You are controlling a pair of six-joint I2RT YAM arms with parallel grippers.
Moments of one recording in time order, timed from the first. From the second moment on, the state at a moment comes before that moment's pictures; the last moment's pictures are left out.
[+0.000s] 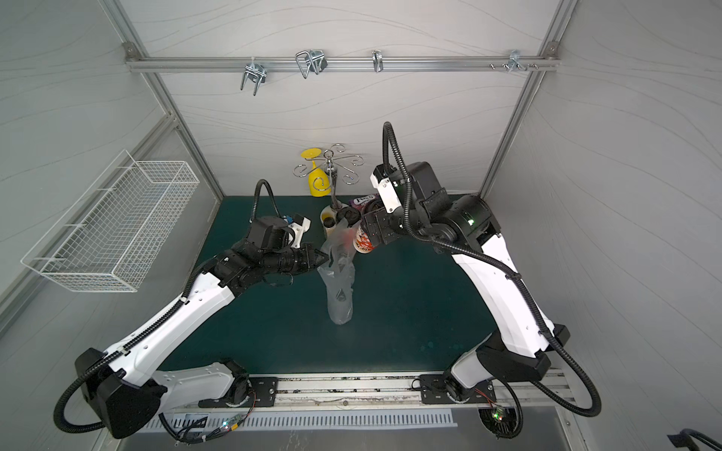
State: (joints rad) left arm -0.54 1.20 1.15 -0.63 0.36 -0.73; right arm 0.81 1.50 2.20 -1.36 0.07 0.14
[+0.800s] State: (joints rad) left arm -0.50 1.13 1.05 -0.56 0.38 -0.80; right arm 0.93 1.52 1.96 -1.25 -0.06 0.20
